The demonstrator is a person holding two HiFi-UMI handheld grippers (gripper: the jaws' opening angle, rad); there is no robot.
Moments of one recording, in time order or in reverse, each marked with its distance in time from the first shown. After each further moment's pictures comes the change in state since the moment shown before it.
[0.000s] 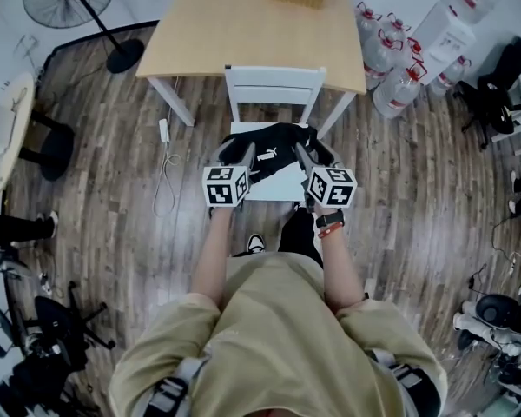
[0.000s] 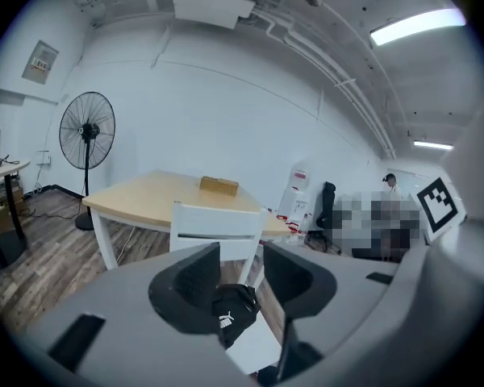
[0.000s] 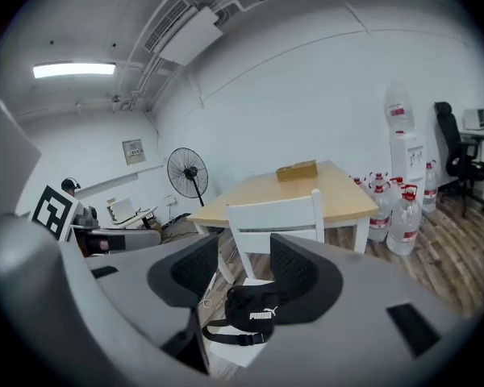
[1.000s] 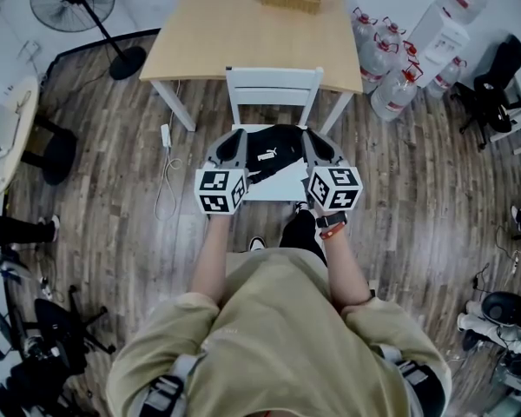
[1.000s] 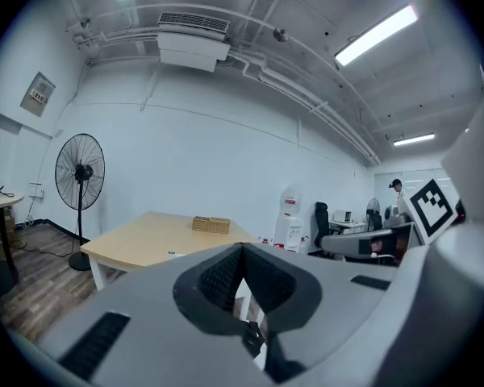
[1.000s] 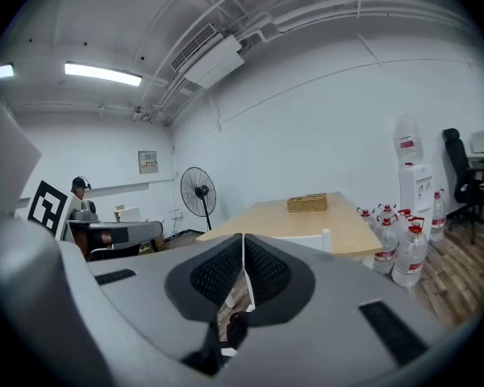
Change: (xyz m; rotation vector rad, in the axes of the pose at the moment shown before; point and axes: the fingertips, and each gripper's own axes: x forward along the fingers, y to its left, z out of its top) left arm -0.067 -0.035 0.075 0.122 -0.248 -0.034; right arm -0.050 0.048 0.059 -0.106 -0.171 0.036
